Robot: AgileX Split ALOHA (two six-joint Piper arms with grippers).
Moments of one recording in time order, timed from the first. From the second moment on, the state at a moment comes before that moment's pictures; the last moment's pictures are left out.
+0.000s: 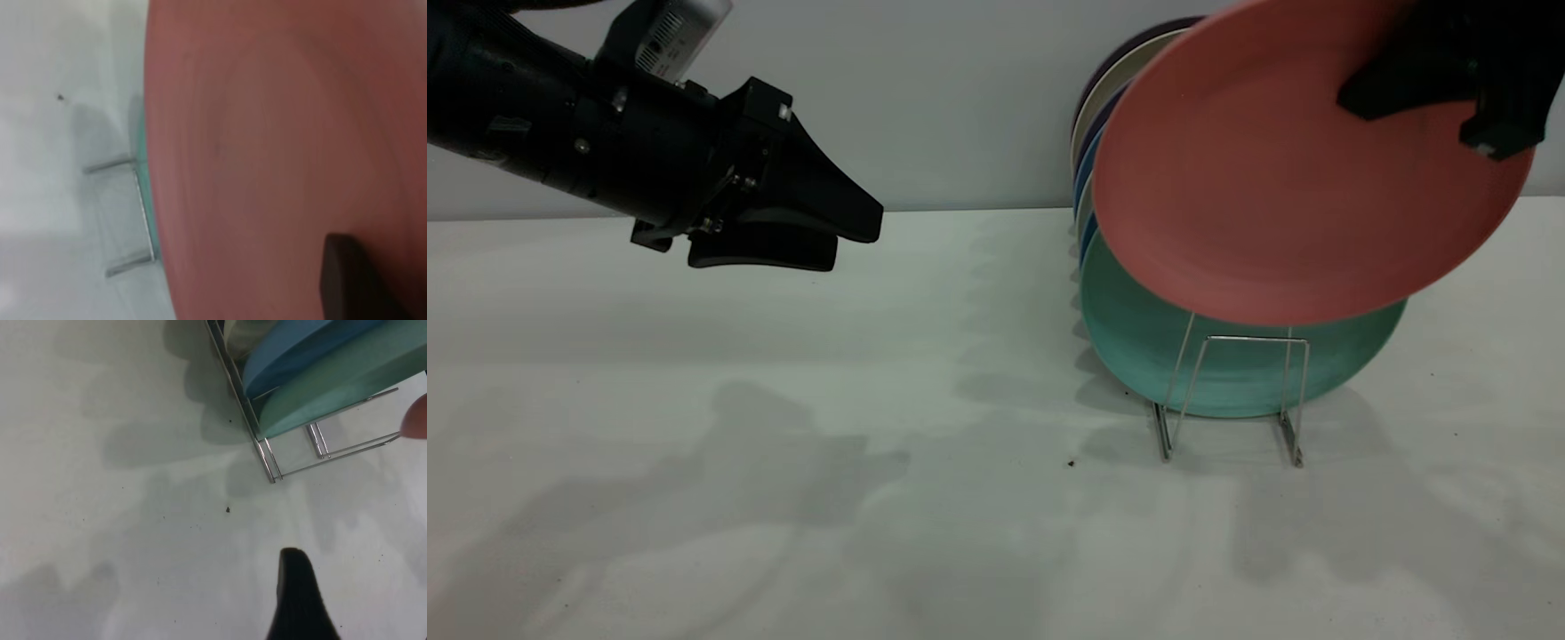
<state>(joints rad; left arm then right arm) -0.13 1.90 -0.97 -1.42 0.62 1.25 0.22 1.55 -0.93 0.72 0.30 -1.76</state>
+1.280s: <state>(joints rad) -0.13 1.90 -0.97 -1.42 0.63 1.25 0.23 1.77 -1.00 0.74 0.31 -1.81</state>
